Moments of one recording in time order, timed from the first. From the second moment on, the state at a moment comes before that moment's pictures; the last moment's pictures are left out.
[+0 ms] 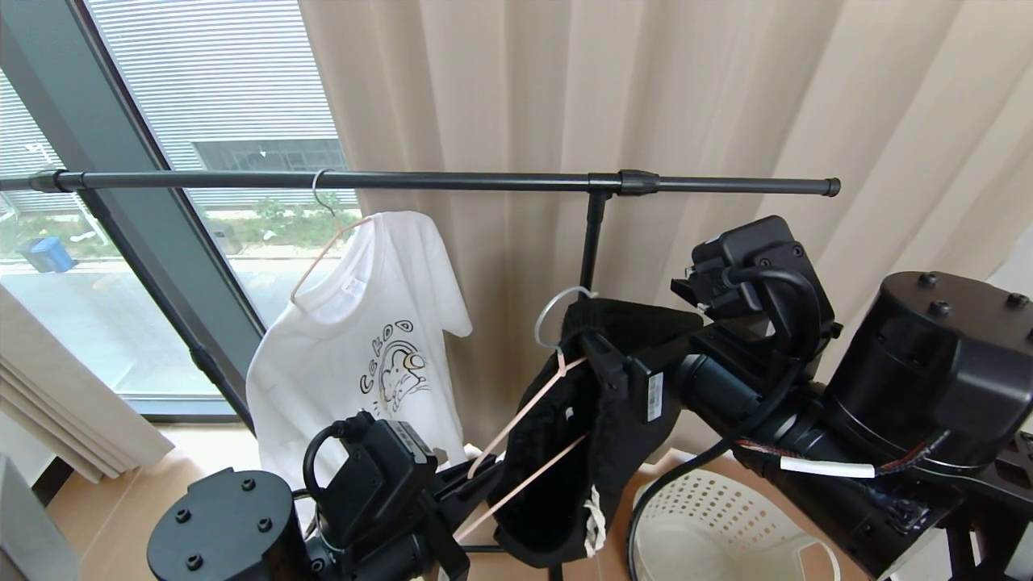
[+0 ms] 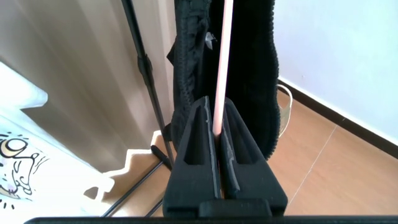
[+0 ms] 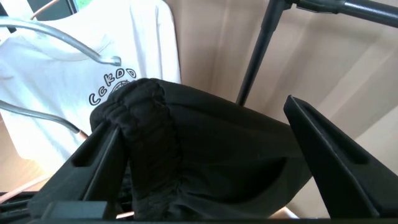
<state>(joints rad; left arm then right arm) -0.81 1.86 -0.16 -1.57 0.01 0.13 0.90 1.65 -0.70 -0.92 -0.53 -0.10</state>
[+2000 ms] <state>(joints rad) -0.76 1.76 -0.14 -1.57 0.00 0.13 0.94 1.51 -0.61 -0.86 -0.34 -0.13</state>
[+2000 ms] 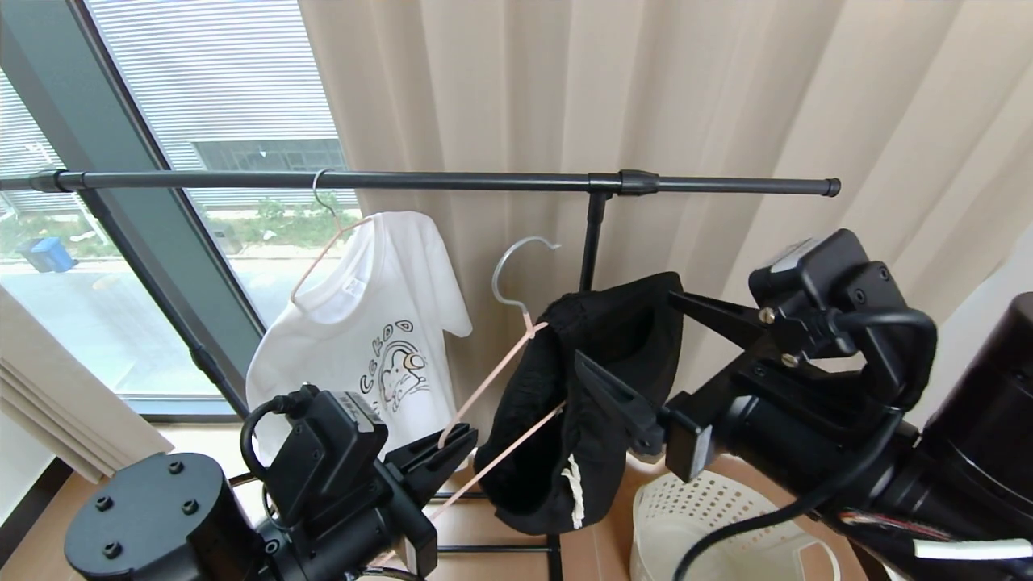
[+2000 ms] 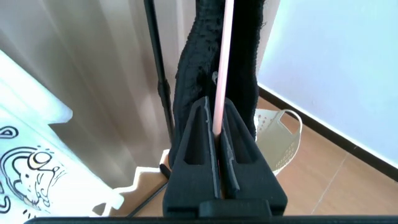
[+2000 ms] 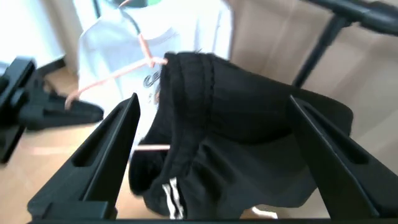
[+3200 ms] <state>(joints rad) -0.79 1.70 -0.02 -1.57 -0.19 0.18 0.41 1.75 -1.62 0.89 0.71 -1.03</state>
